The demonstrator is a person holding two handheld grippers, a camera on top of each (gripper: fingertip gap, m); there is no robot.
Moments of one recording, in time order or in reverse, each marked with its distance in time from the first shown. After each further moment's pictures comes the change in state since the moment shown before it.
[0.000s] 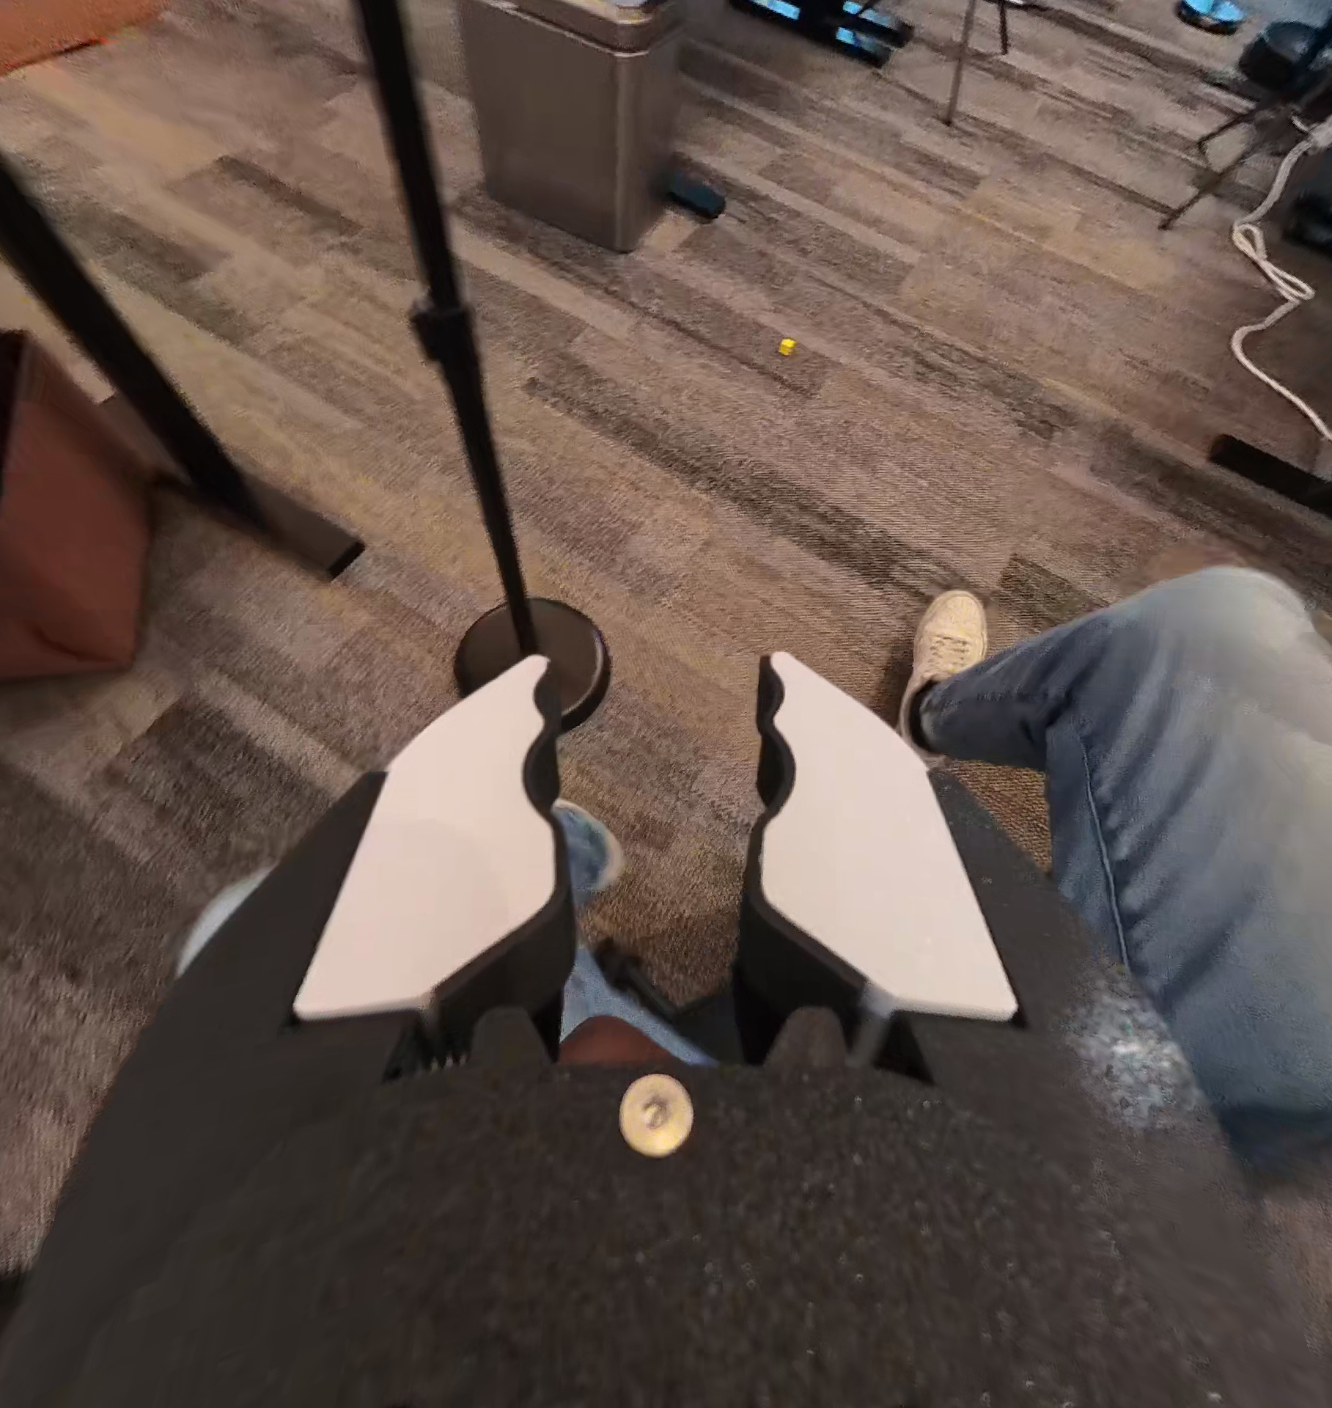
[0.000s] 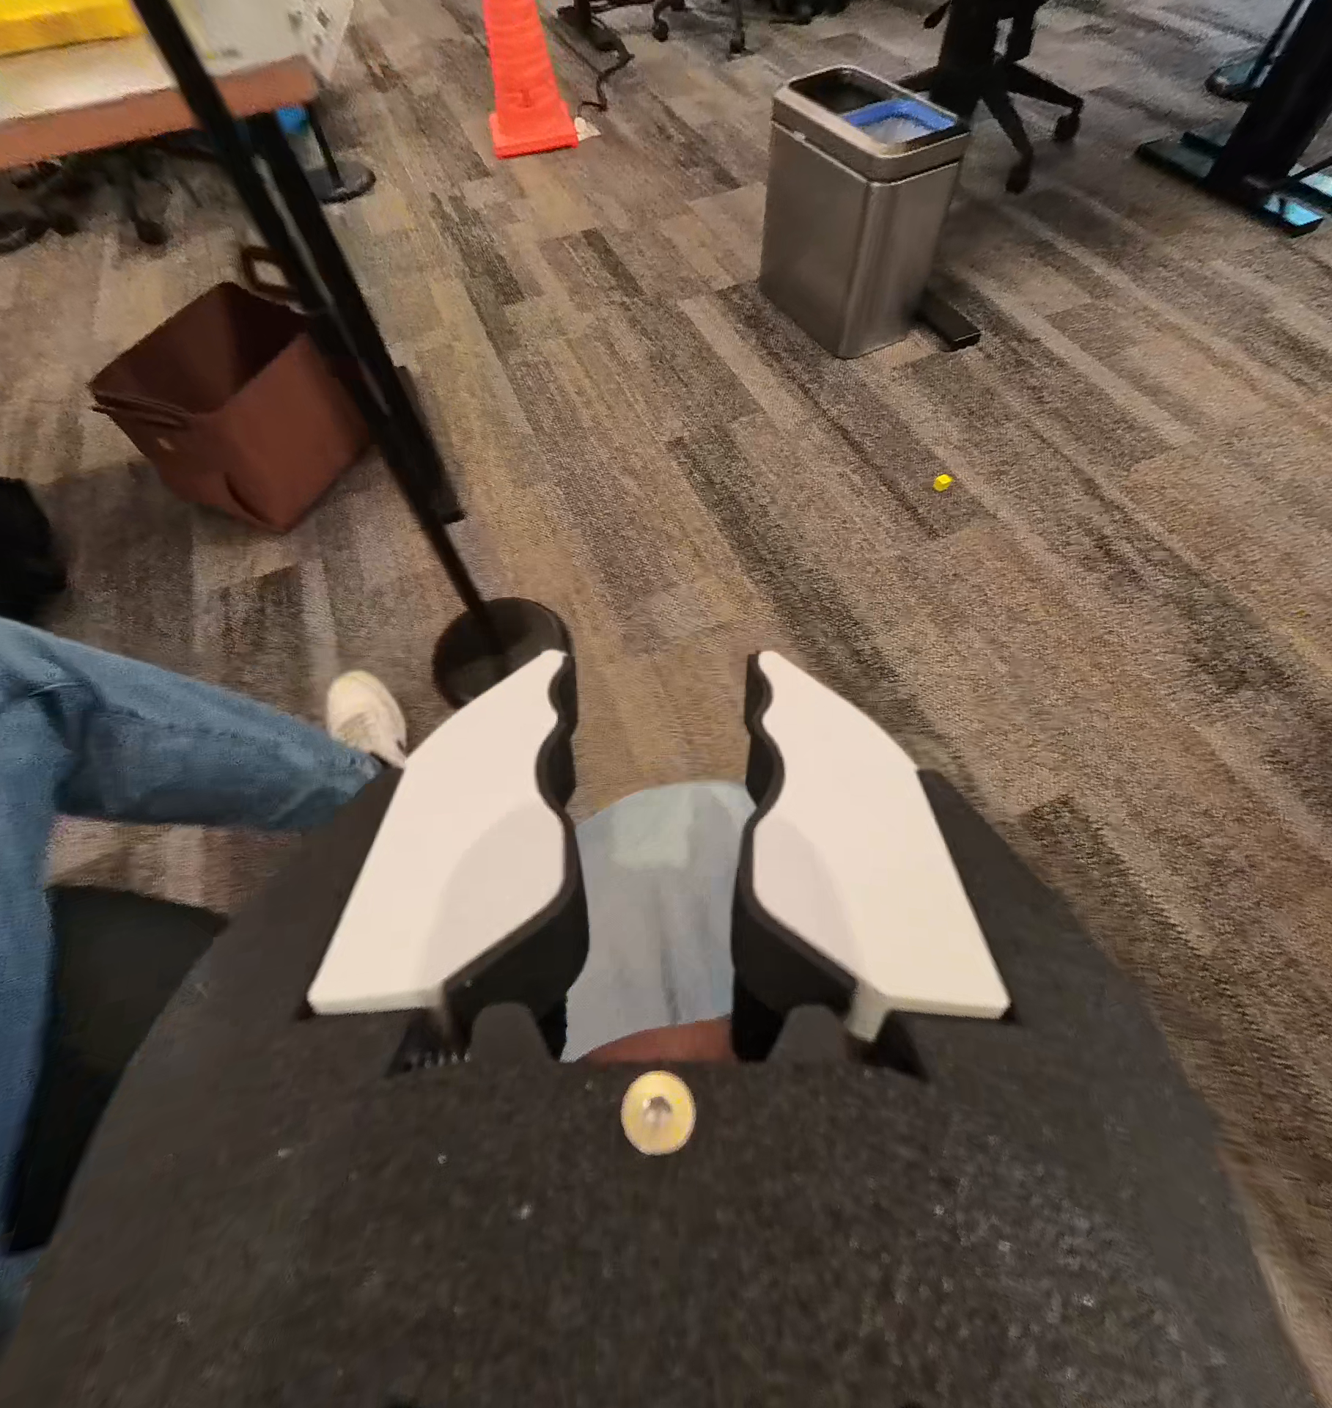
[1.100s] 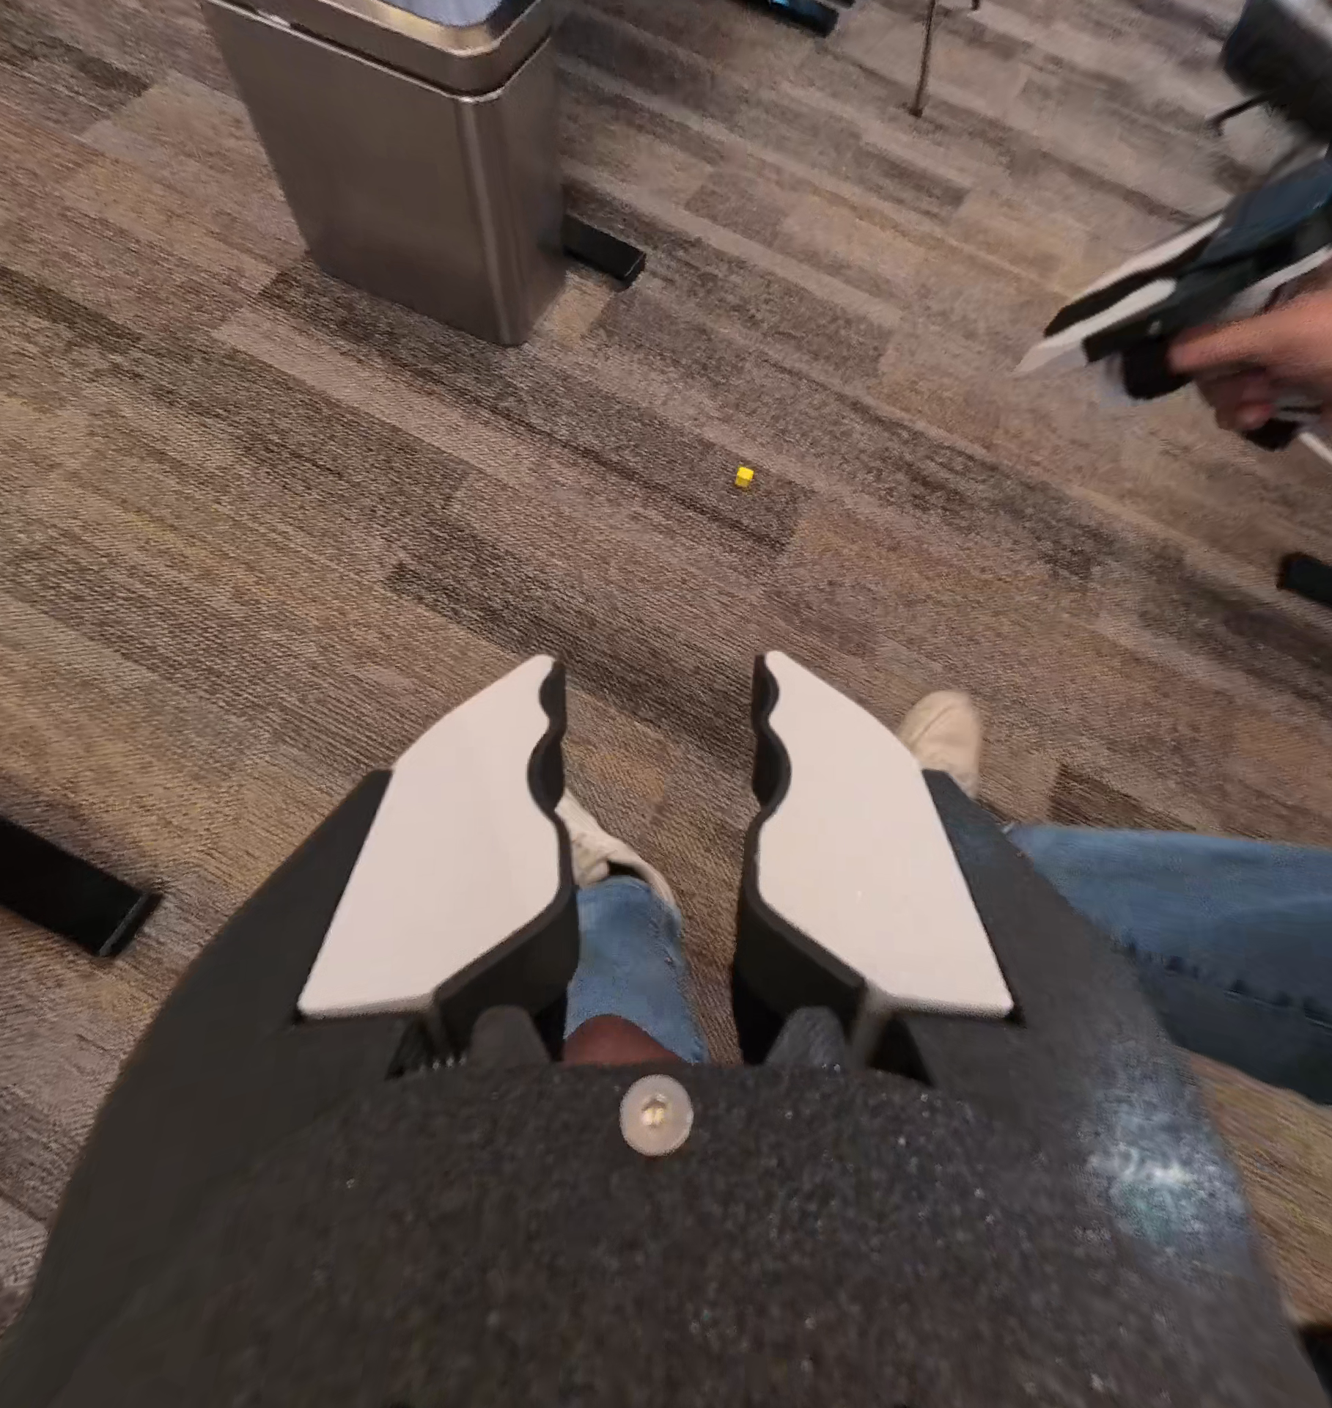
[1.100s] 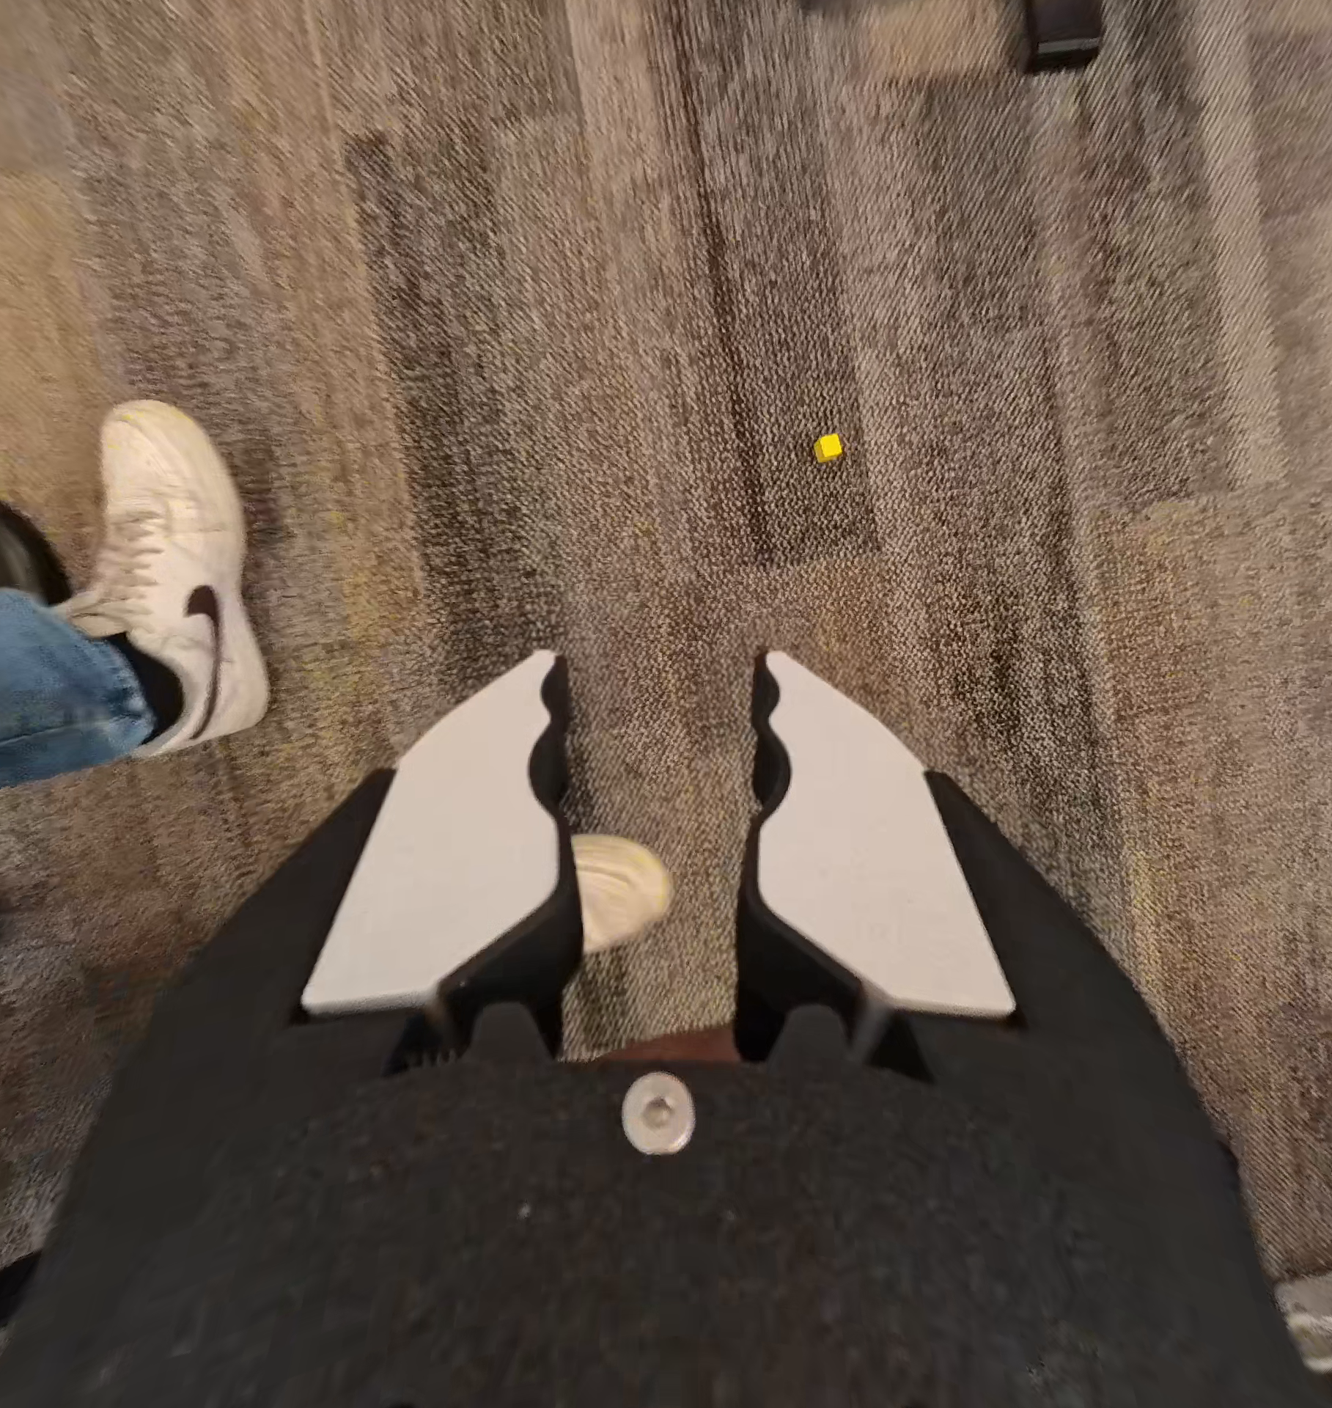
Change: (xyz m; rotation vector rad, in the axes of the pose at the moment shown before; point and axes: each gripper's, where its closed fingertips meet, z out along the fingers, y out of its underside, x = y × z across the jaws) left arm 0.059 -0.227 0.517 -0.061 0.072 0.040; right arm 0.365 -0.084 0.633 -0.554 -0.068 -0.254
